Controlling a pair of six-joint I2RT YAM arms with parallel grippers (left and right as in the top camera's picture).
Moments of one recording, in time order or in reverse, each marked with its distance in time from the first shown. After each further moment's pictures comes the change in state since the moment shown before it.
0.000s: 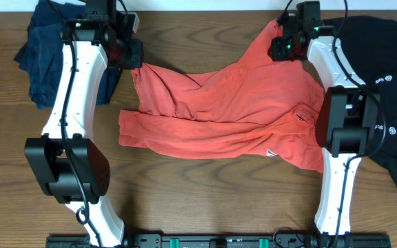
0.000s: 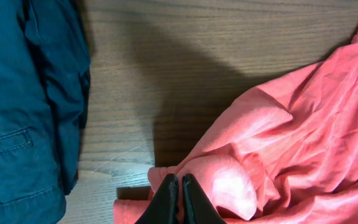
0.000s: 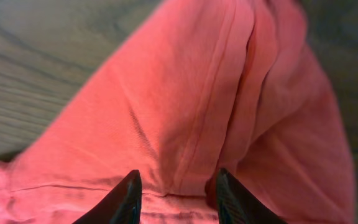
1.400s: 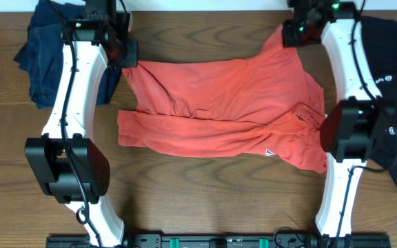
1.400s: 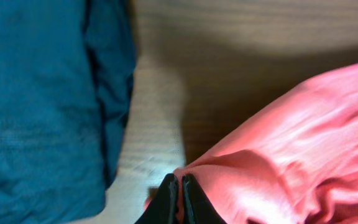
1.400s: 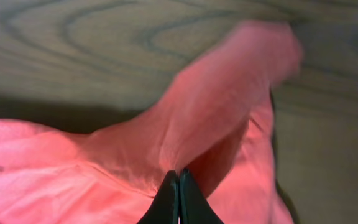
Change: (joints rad) left arm 0.000 0.000 -0.001 0.013 -0.159 0.000; right arm -0.010 -0.100 0.279 -0.402 0.036 -0.020
